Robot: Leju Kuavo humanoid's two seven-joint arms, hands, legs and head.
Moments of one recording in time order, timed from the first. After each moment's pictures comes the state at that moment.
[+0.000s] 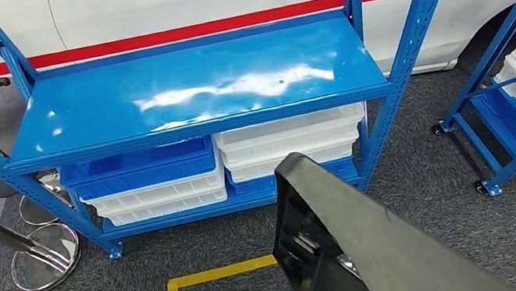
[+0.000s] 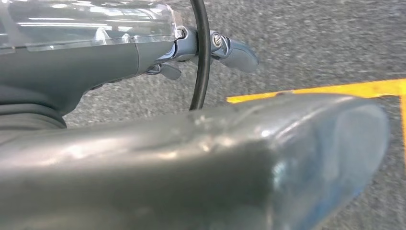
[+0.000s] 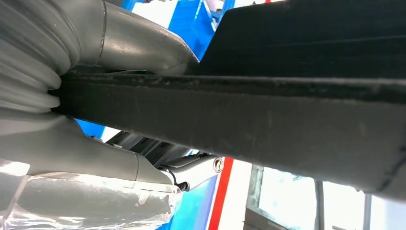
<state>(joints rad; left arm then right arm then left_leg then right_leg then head) -0.06 -0.18 1.34 -0.29 -1.32 0.16 -0.46 0.37 0.05 0.48 -1.86 0.19 -0.39 -0.61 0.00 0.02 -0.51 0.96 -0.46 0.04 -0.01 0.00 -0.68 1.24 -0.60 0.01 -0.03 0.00</state>
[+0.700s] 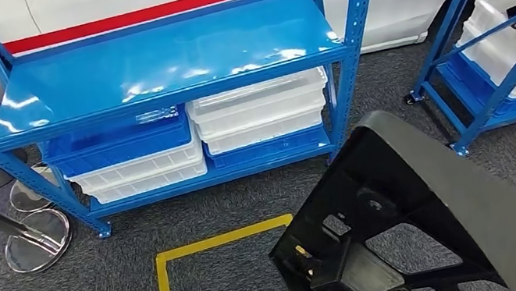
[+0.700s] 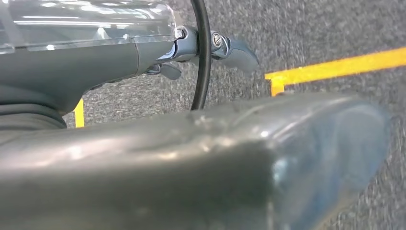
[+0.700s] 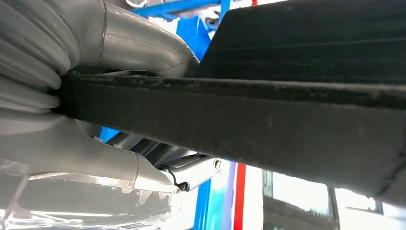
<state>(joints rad) -0.05 -0.18 1.34 -0.30 -1.32 0.13 -0.46 0.38 0.05 0.46 -1.86 0.07 -0.30 -0.63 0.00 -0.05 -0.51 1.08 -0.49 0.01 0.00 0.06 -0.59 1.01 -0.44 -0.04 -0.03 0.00</state>
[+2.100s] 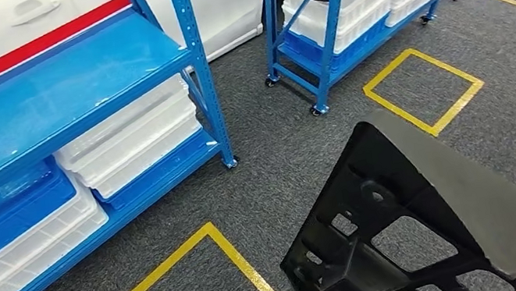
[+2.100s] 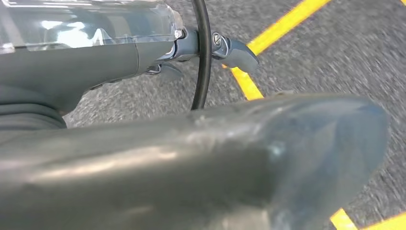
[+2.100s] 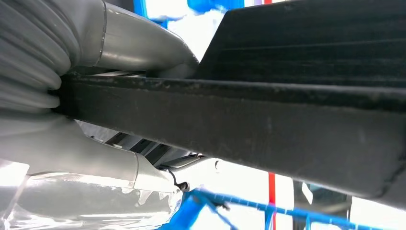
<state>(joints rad) -0.04 -0.21 1.37 -0.31 -1.32 0.13 -0.44 0.46 0.10 0.37 -1.85 0.09 -0.25 -0.62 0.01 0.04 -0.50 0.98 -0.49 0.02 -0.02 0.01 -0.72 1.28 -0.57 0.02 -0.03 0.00</state>
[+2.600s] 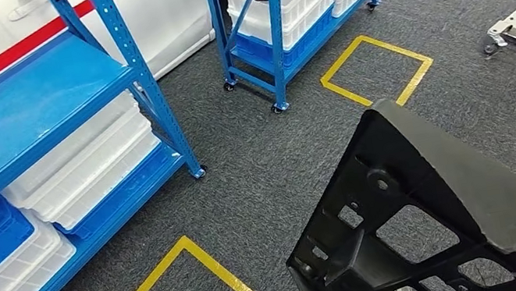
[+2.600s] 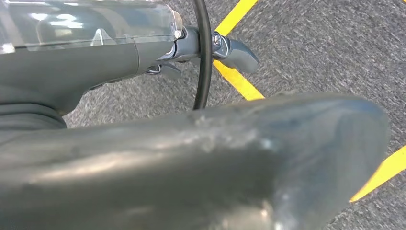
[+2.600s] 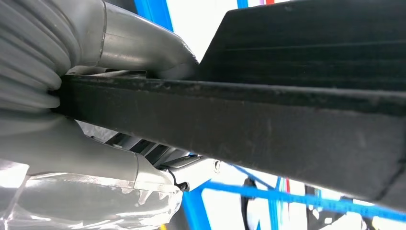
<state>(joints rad) -0.05 -0.21 1.37 -0.31 -1.33 0.13 -0.44 0.48 0.14 0.32 -1.85 0.10 -0.23 -0.61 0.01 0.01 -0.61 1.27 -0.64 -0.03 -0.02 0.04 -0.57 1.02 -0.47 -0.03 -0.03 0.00</state>
